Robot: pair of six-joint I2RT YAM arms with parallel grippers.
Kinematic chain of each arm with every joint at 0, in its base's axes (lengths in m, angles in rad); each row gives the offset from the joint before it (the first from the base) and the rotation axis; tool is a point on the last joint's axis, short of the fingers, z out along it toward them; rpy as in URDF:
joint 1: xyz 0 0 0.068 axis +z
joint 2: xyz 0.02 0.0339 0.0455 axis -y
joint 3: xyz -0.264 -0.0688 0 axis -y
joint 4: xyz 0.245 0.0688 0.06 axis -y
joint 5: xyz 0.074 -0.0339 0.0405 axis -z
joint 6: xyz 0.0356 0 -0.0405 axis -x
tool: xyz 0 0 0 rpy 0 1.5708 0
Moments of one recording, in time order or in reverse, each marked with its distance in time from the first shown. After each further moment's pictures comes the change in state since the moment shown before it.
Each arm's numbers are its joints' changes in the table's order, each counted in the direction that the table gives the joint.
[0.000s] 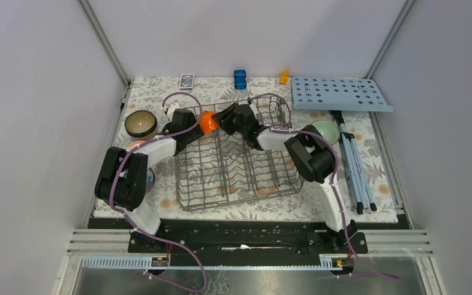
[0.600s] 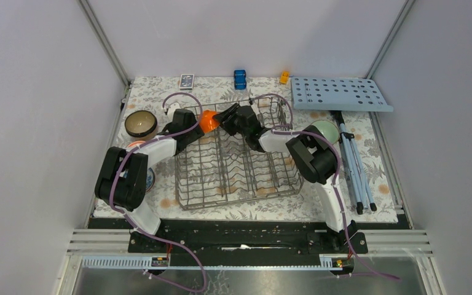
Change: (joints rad) left arm 0.000 0.000 0.000 -0.008 -0.012 0.000; right arm 0.000 0.025 -0.056 0.054 0.008 0.040
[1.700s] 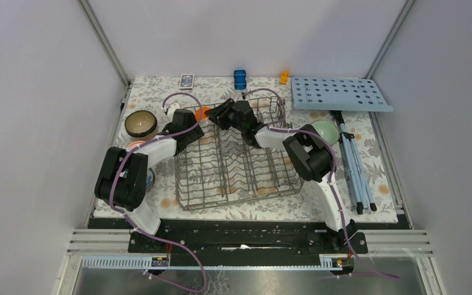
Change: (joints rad) left arm 0.000 0.000 0.000 0.001 0.001 0.000; right arm -0.002 -0.053 0.115 0.039 -0.130 -0.043
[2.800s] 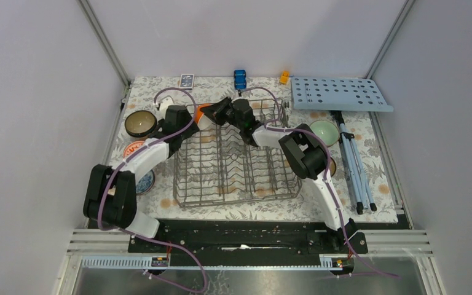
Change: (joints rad) left arm -0.001 0.149 0.000 -0.077 -0.051 -0.023; right arm -0.006 -0.087 0.096 0.108 -0.089 -0.098
